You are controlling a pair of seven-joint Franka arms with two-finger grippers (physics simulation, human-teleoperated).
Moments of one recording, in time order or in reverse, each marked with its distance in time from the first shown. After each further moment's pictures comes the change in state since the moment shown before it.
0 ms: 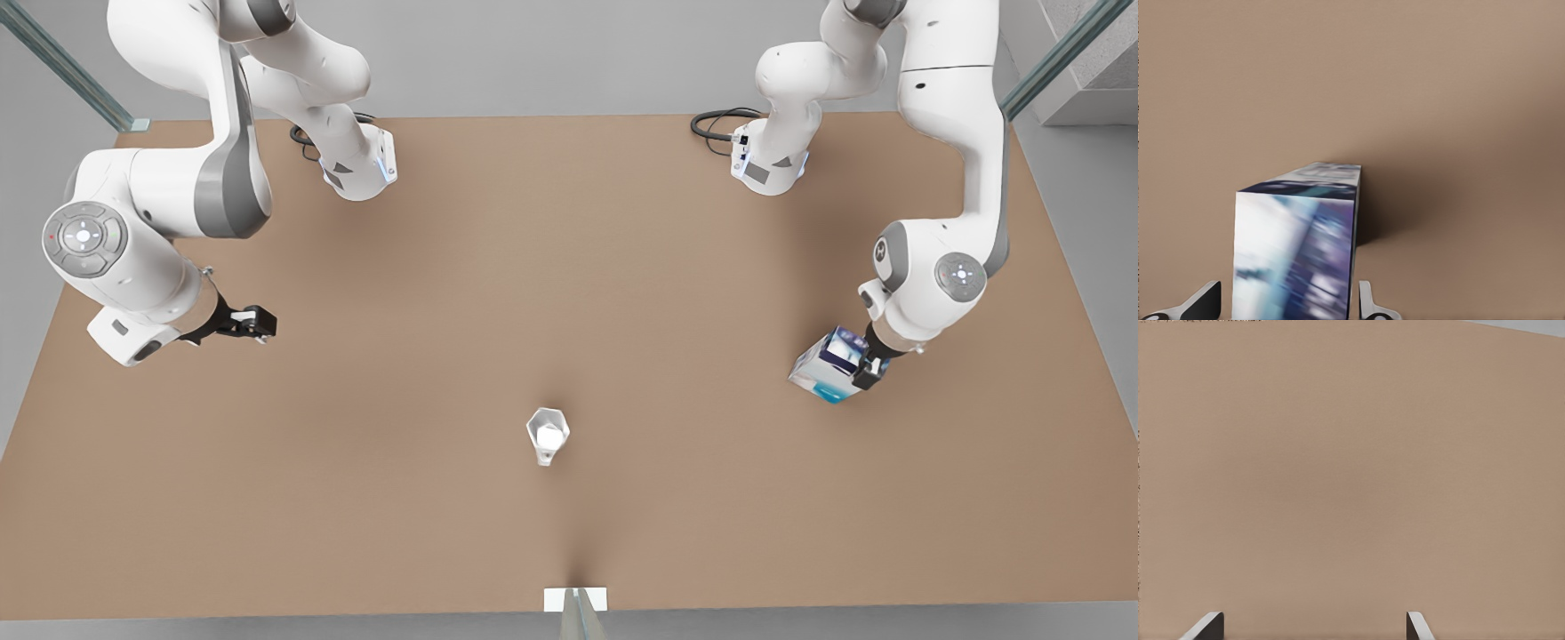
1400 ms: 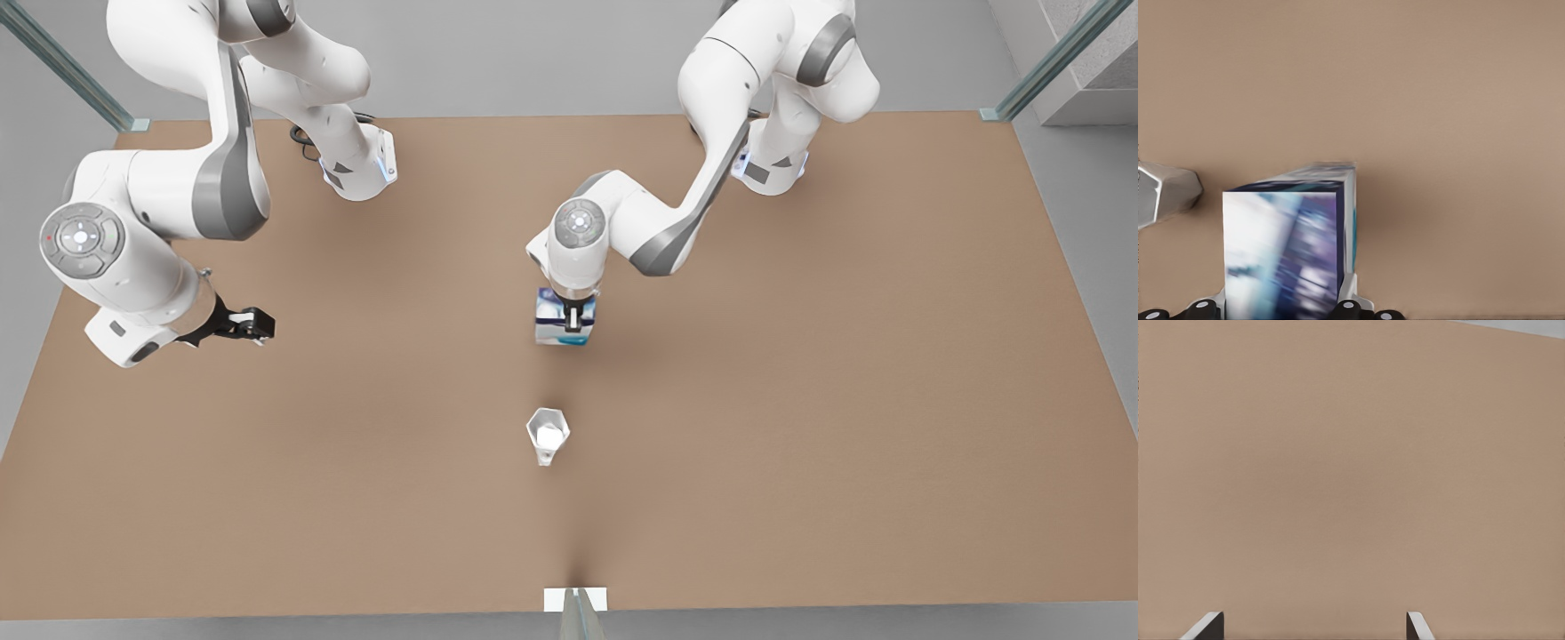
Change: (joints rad) left arm -0.956 0.378 0.150 0.715 -0.185 -0.428 -1.201; right arm -0.002 0.003 -0.003 0.002 0.000 0.006 0.000
